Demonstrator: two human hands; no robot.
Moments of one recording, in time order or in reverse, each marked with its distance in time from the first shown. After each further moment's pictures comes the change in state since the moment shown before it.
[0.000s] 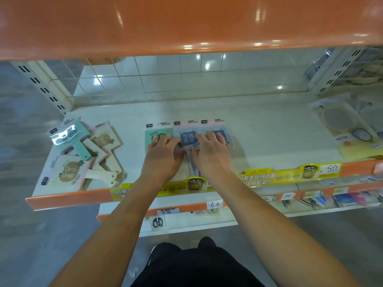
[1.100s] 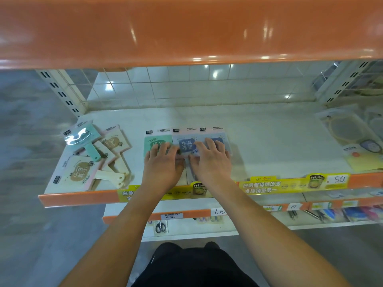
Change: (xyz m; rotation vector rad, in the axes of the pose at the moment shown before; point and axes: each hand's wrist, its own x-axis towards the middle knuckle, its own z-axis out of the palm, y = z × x) left_hand -0.020 -0.008 -0.004 0.104 0.034 -0.051; right_hand -0.011 -0.010 0.004 -0.020 -0.024 -0.069
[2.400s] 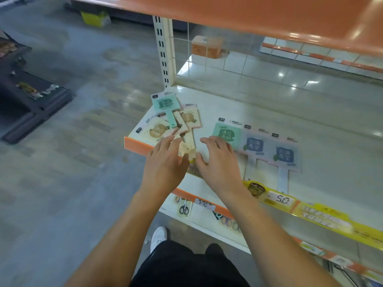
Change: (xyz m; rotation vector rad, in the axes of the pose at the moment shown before) left_hand -0.115 -0.064 -0.061 0.022 0.265 -0.383; right_hand -0.048 -0.108 0.012 0.228 -0.047 -0.458
